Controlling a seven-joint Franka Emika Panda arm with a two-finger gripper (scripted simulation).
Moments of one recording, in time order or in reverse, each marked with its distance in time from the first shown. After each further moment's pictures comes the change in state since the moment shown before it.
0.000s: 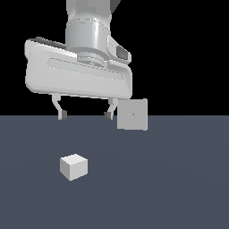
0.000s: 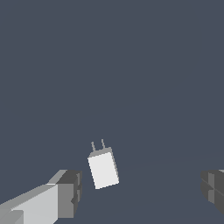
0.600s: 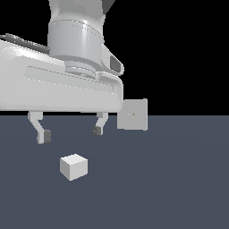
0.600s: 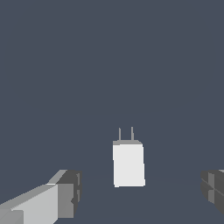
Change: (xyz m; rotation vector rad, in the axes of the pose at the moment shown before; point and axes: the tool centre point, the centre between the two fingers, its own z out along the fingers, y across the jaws) arm -0.022 -0.029 0.031 0.003 0.036 -0.239
